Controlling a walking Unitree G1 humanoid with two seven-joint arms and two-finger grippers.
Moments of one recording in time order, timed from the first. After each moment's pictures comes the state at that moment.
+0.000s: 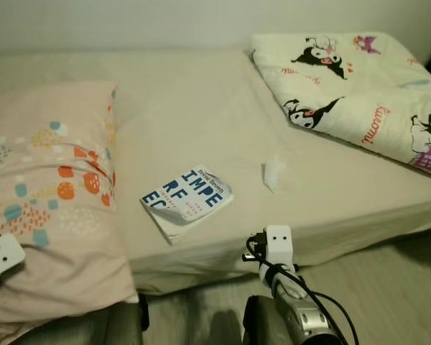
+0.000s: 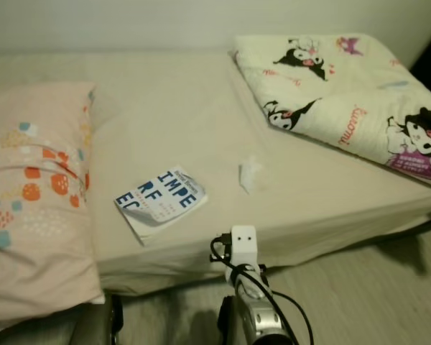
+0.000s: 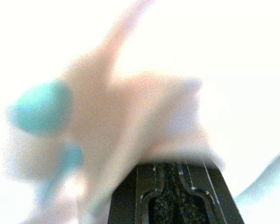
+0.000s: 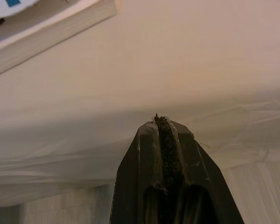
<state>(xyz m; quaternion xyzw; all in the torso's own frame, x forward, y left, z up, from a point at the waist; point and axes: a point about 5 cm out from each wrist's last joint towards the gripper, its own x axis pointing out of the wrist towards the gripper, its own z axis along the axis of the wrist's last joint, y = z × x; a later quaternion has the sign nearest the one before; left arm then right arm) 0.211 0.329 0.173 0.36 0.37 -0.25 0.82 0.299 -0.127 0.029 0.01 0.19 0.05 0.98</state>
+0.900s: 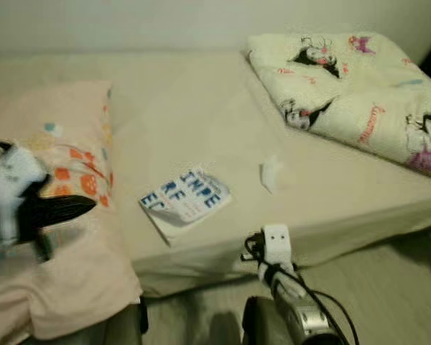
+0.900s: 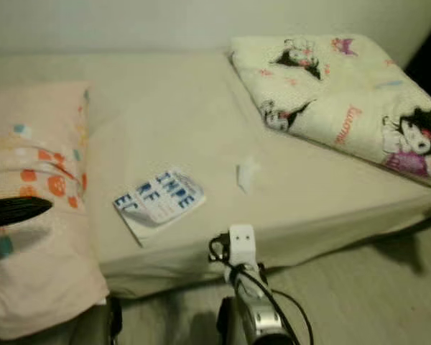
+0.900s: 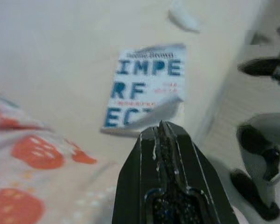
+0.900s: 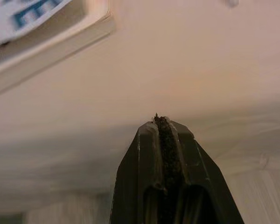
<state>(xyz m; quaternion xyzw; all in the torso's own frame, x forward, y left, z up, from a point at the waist) 0.268 0.252 0.210 0.14 0.12 -0.28 0.94 0.306 -0.129 0.037 0.03 0.17 0.04 0.98</state>
